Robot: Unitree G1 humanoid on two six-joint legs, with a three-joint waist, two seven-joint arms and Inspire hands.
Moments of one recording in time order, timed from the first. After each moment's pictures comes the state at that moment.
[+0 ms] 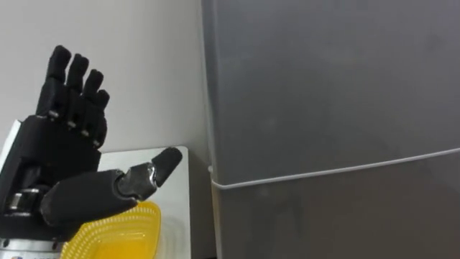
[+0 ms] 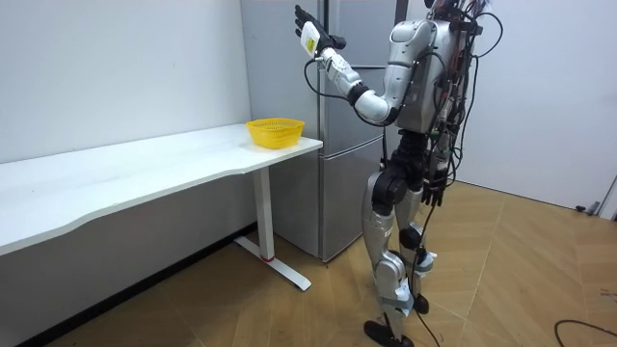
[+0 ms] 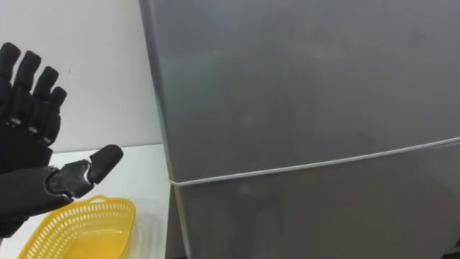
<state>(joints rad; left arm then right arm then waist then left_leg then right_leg) -0.02 0.24 0.15 -0.53 -0.50 -0.07 -0.10 0.13 -0.23 -0.10 1.32 -0.22 0.04 0.04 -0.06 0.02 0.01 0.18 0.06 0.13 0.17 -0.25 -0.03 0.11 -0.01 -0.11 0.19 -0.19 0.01</state>
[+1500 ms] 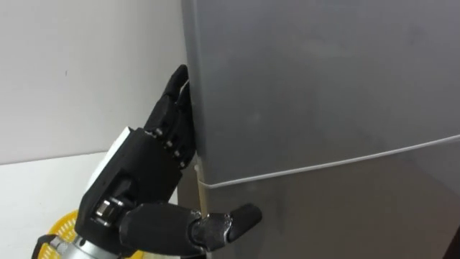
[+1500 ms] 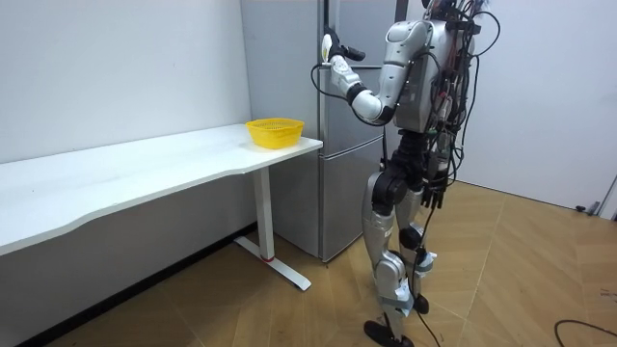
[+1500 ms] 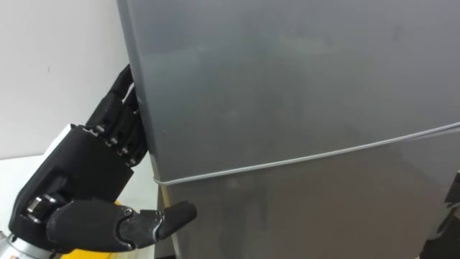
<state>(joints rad) -0.03 0.26 0.01 -0.51 -0.50 0.03 -0.32 0.12 -0.23 -0.06 1.32 -0.25 0.07 0.13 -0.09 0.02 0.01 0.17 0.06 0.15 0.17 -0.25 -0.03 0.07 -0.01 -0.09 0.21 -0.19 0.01</state>
